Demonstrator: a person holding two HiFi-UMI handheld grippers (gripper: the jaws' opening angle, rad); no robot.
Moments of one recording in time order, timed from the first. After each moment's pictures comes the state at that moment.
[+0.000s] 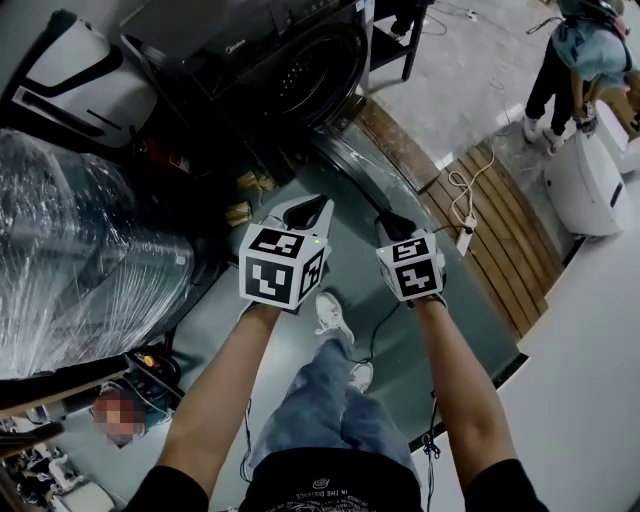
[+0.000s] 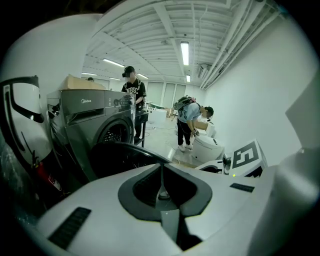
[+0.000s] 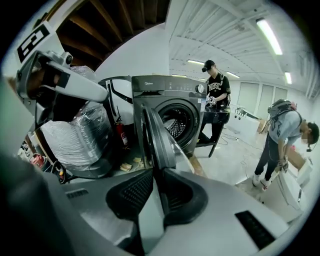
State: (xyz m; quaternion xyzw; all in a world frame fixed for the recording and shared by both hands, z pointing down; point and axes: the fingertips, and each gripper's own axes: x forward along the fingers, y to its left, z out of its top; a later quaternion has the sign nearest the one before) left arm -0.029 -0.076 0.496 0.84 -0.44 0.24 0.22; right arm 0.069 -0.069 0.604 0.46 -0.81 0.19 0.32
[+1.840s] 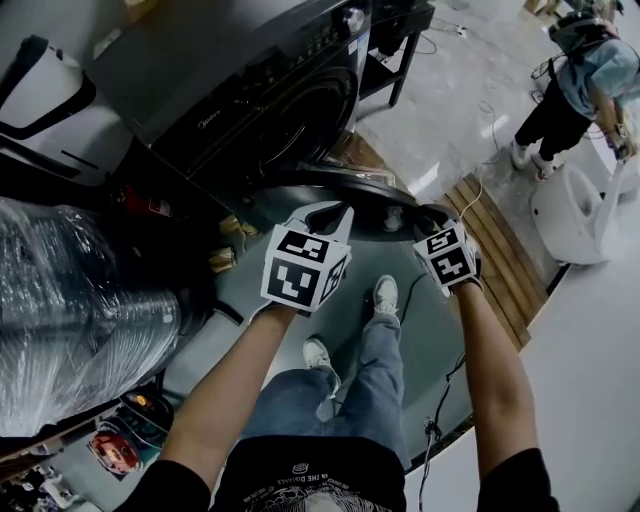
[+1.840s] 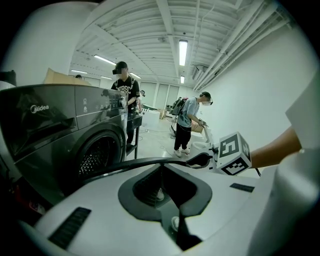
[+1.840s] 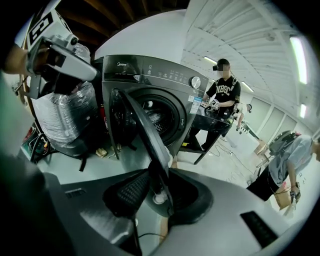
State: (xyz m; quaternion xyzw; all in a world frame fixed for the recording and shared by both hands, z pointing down) left arm 0.028 -0.251 0.500 0.86 -0.39 0.23 0.22; right arm 0.172 -0.263 0.611 0.43 -0.79 0.12 0.43
